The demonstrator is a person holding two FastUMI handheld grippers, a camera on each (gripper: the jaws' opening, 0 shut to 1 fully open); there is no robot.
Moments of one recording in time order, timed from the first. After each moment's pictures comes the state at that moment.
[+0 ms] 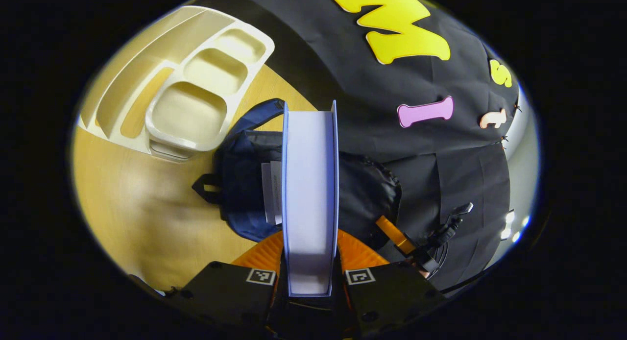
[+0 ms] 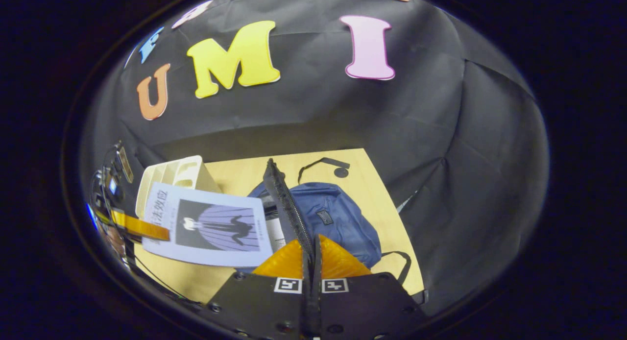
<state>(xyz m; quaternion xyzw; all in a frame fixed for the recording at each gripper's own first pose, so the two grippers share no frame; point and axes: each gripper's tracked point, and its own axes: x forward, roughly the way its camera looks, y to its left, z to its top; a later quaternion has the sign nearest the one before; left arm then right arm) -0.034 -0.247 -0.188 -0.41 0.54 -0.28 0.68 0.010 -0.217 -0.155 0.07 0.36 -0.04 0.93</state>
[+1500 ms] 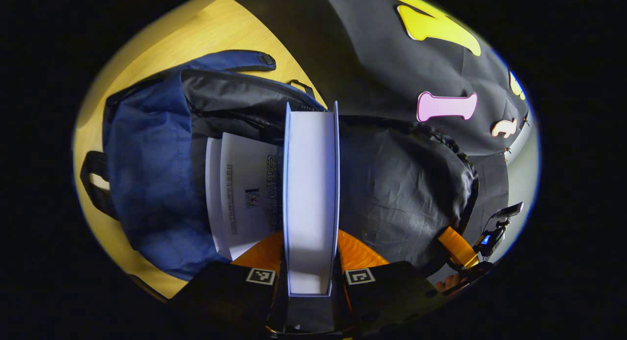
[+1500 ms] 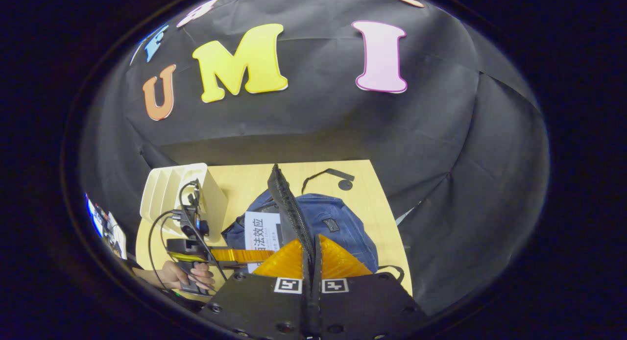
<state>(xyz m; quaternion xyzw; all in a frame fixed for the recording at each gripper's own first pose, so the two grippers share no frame) -0.007 -0.395 -0.275 -0.48 0.53 -0.31 0.63 0.038 -0.221 -0.123 0.04 0.36 -0.01 0.93</state>
